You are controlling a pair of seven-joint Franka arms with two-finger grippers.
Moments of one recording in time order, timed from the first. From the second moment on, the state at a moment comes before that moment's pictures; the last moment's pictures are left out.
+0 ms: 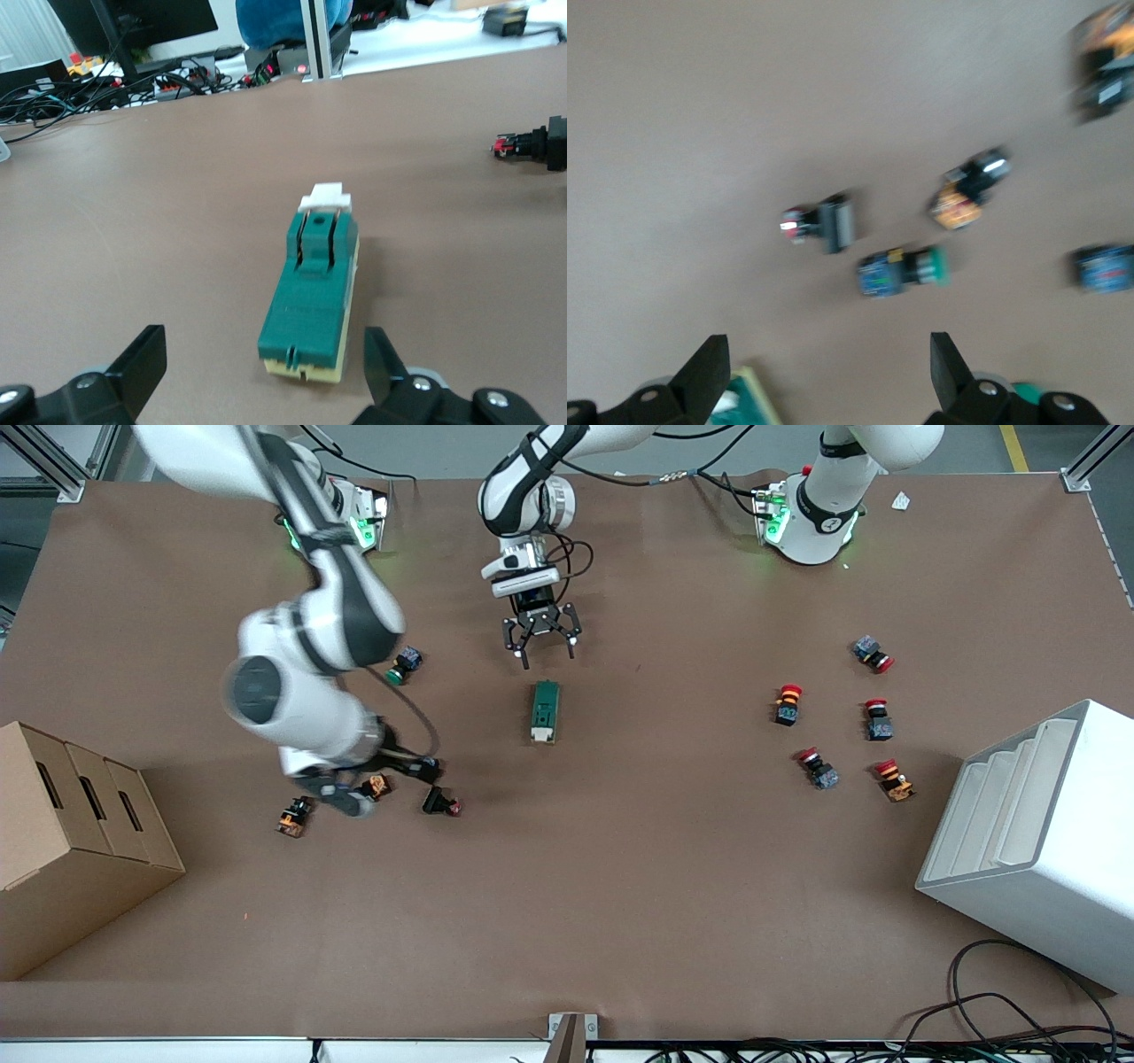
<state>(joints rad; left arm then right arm) -1.27 0.80 -0.13 -1.66 1.26 1.83 -2.23 0.34 0.32 -0.06 -1.78 0.21 2.03 0.58</state>
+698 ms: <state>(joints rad) -0.96 0.47 -0.13 -1.57 0.83 1.89 -1.59 0.06 0.25 -0.06 -1.45 0.00 1.50 0.10</state>
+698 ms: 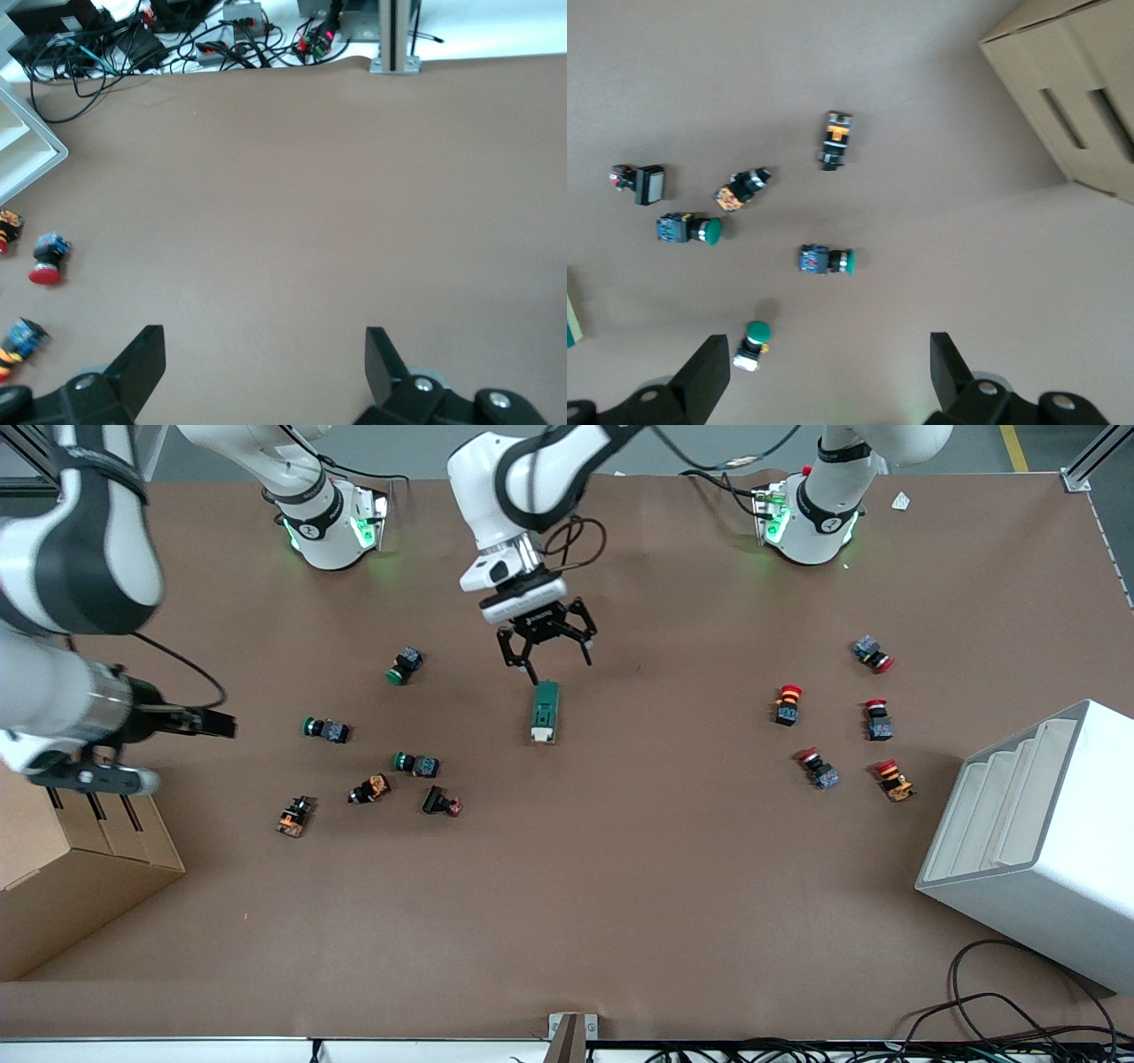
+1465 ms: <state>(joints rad) -0.43 0.33 -0.13 -1.47 0.44 1.90 -0.98 -0.01 0.26 -0.06 -1.32 -0.03 1.38 0.05</state>
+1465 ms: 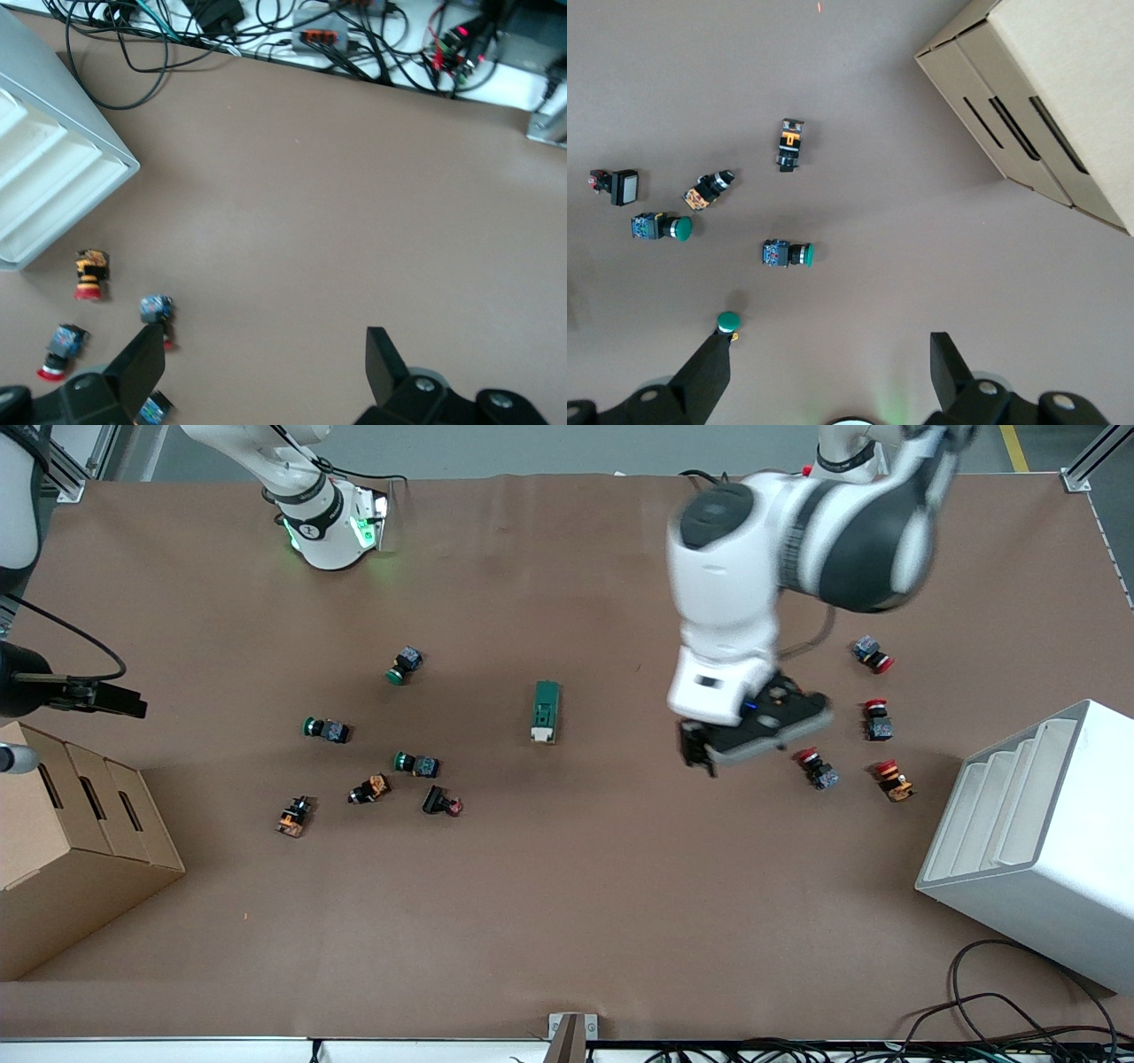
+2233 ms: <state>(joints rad) -0.11 0.23 -0.12 -1.41 0.17 1.82 -0.52 -0.01 0.23 -0.03 -1.26 0.00 1.29 0.05</state>
